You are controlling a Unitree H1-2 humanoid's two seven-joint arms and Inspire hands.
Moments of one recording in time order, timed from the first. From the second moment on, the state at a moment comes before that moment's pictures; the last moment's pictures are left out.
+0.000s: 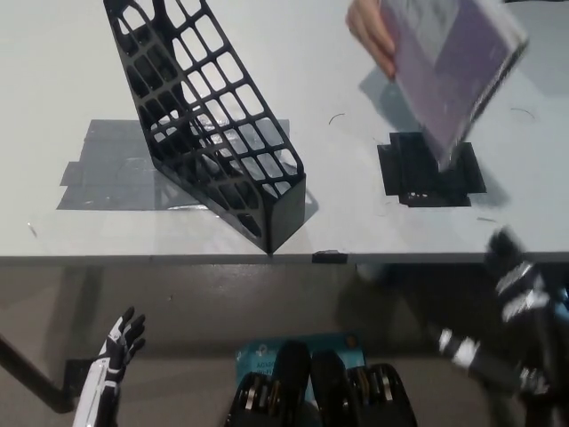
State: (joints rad) left_arm 0.07 0.15 0.05 0.24 0.01 -0.42 -0.06; right_arm 0.05 -0.03 0.00 -0.32 0.04 -0.15 0.02
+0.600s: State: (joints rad) left_arm 0.08 0.15 0.01 0.24 0.03 -0.43 -0.07; right_arm -0.24 -0.02 -0.10 -0.27 0.03 -0.02 -0.04
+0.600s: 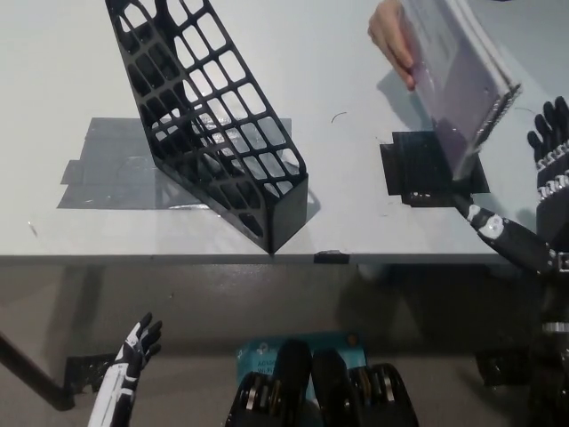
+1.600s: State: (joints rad) left_arm 0.08 0.17 -0.04 0.22 0.09 -0.43 -0.05; right_arm -0.61 -0.05 -0.08 0.18 -0.03 0.01 -0.08
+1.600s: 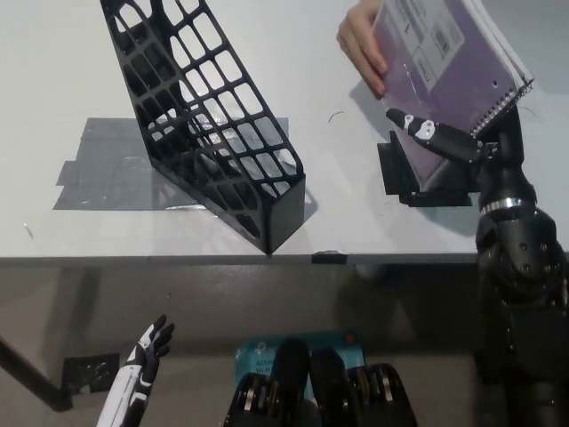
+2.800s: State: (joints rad) left_arm 0.08 0.18 -0.04 0.21 0.10 -0.43 -0.04; right_arm -0.66 0.09 -0.22 0.10 0.22 0.22 -0.11
